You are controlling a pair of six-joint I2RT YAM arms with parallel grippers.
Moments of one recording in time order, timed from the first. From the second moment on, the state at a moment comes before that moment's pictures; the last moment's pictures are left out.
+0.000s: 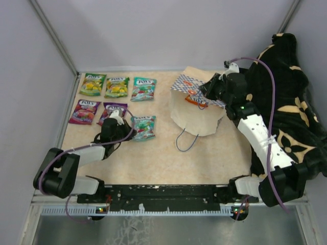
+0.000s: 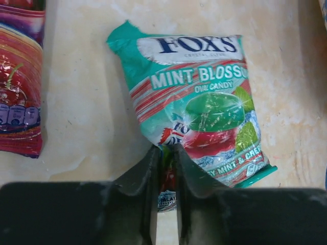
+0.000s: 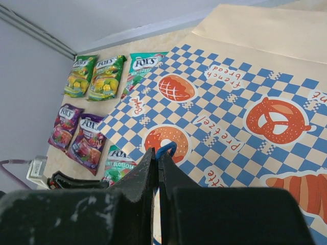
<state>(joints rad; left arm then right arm) -0.33 1.33 0.36 0.45 0.08 -0.49 0.26 1.24 1.14 -0.19 -0.16 0.53</state>
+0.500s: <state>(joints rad) -0.48 1.24 0.69 0.14 -0.02 -0.28 0.26 1.27 1.14 -0.18 -0.17 0.53</state>
